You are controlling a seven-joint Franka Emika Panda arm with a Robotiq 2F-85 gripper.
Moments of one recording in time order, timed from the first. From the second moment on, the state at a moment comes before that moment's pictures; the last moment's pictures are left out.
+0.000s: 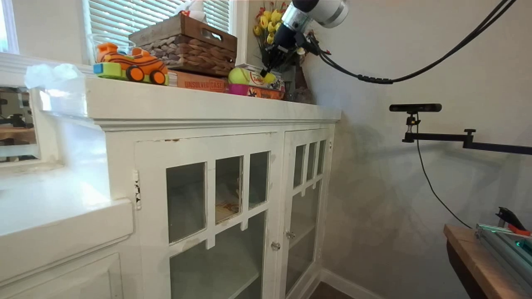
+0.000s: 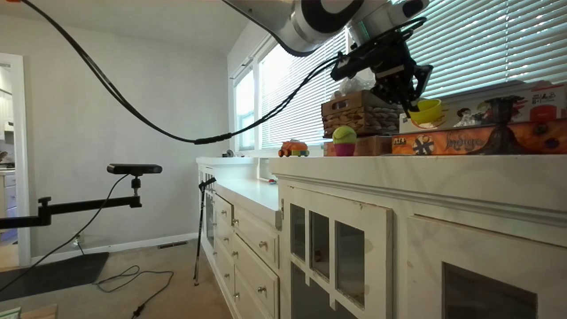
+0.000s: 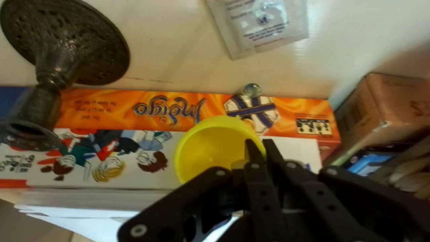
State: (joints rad) arm -0.26 0.22 -0.10 -1.68 0.16 2.57 -0.27
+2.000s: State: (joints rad) arm -0.18 0.28 -0.06 -1.55 0.09 2.13 -0.41
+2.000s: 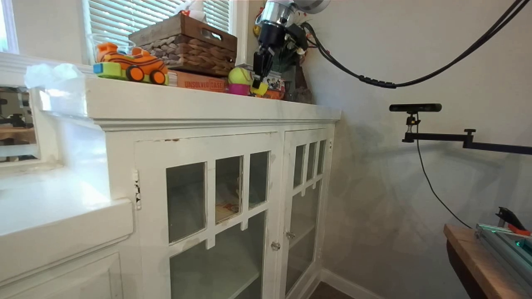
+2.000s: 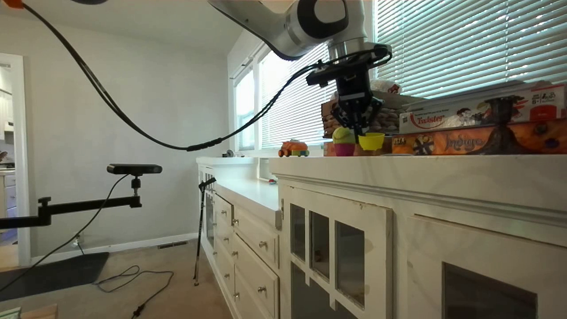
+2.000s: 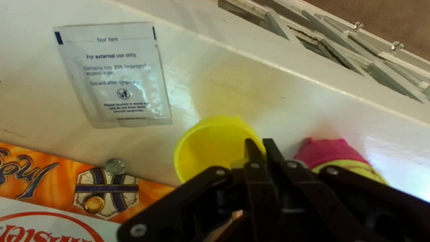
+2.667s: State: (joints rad) arm -0.18 0.28 -0.06 -1.54 0.09 2.12 -0.41
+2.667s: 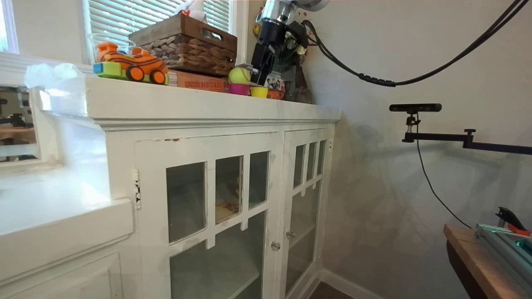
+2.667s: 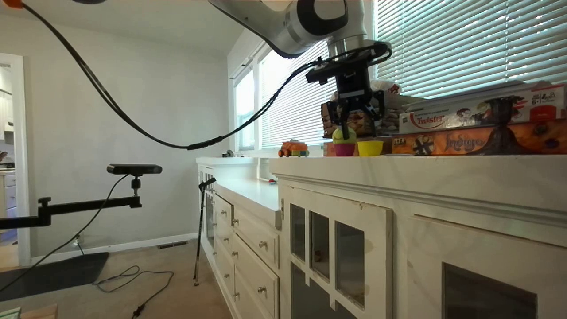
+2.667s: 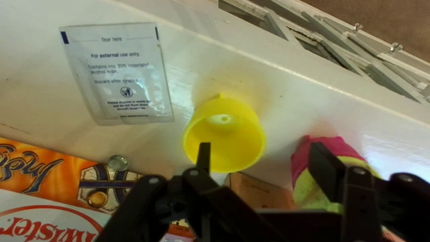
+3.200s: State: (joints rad) arm -0.18 0.10 -0.08 -1.55 0.07 1.95 -0.38
